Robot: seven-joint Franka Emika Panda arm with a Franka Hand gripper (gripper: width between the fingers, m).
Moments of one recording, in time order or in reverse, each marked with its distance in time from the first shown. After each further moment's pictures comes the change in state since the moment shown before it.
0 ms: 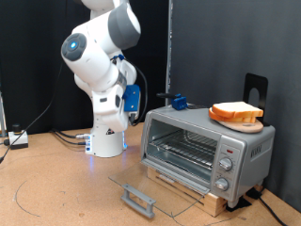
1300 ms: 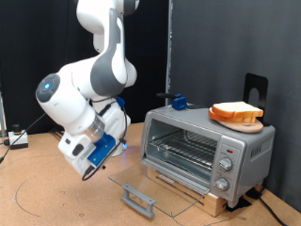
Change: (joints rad) arm -0.035 0.304 -0.092 0.075 0.039 0.218 0.371
